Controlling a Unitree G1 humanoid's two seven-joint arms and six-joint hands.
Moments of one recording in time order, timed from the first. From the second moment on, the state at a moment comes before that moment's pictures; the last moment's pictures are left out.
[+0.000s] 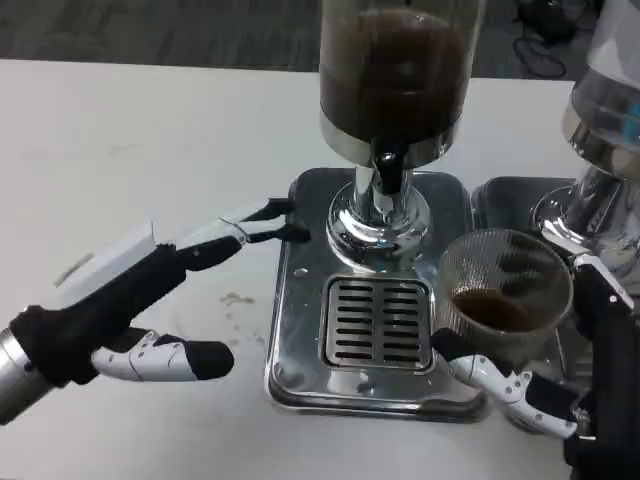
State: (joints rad) left arm -0.17 0.57 0.07 0.55 -0.11 -1.08 -0.78; right arm 0.34 -0.04 0.11 0.05 -0.47 -0.66 -0.52
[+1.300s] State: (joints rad) left arm 0.11 0.82 0.06 0.22 -0.23 -1.21 -0.78; right arm 0.62 0.00 0.06 -0.27 -0.35 -0.64 -0.27
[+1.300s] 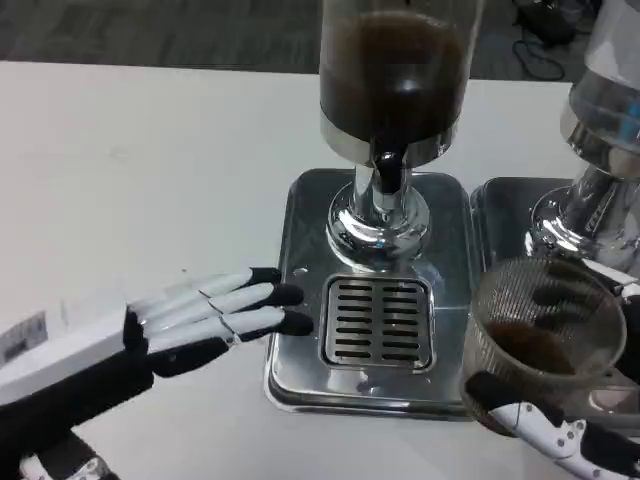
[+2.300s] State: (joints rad) left arm 0.15 0.82 0.09 0.13 -0.18 -1.17 -0.72; right arm 0.63 -0.01 0.02 -0.28 -0.29 -0.64 -0.22
